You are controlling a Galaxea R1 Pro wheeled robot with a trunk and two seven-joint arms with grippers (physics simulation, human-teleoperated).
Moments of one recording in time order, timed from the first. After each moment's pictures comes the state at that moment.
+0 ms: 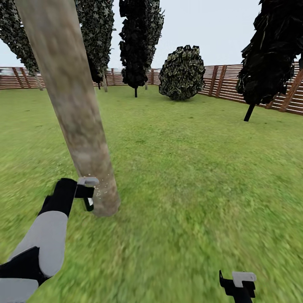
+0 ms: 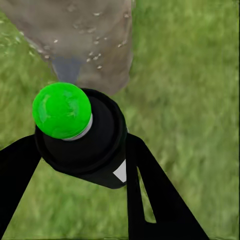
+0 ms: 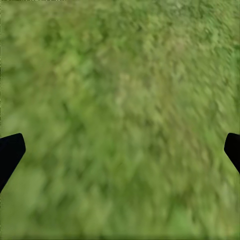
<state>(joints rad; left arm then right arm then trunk) -0.99 0.03 0.46 -0.74 -0.74 0.76 -0.48 -0.45 -0.12 -0.14 -0.06 0.24 -0.60 -0.25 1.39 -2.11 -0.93</state>
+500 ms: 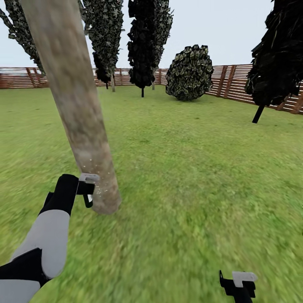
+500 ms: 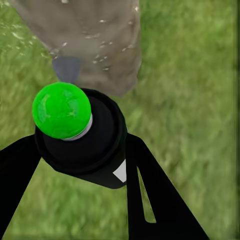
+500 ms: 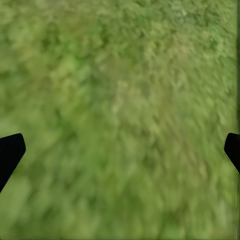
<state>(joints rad) -0.99 0.01 0.42 -0.81 -0.76 0.81 -0.47 -0.45 -0.12 -0.14 -0.06 0.24 -0.60 -0.25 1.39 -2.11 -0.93</state>
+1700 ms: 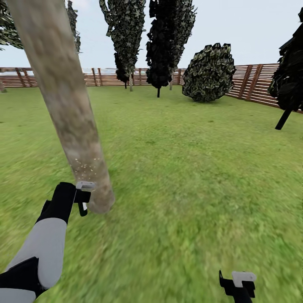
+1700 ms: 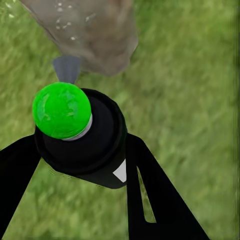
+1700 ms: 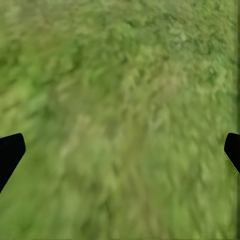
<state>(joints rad) -0.93 0.03 0.43 -0.81 -0.75 0.80 -0.43 -0.45 -0.12 -0.14 -0.06 0.24 -0.60 -0.25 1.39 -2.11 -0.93</state>
